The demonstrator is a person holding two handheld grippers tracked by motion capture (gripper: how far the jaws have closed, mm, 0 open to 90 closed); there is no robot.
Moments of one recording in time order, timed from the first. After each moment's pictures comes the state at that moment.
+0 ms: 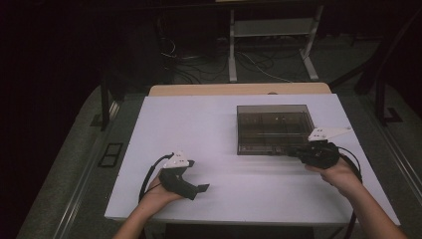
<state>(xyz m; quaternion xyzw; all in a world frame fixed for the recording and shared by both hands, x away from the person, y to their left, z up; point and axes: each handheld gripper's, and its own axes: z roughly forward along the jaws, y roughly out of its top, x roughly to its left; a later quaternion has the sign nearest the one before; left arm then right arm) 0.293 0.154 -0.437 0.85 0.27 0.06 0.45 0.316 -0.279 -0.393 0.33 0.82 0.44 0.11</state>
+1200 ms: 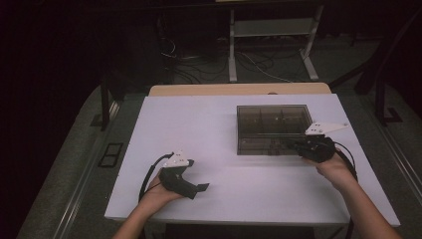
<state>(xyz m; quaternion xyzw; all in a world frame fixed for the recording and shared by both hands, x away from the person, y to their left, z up) 0.295 0.154 -0.438 0.85 0.27 0.06 0.45 0.333 -0.276 -0.397 0.35 0.81 0.45 0.15</state>
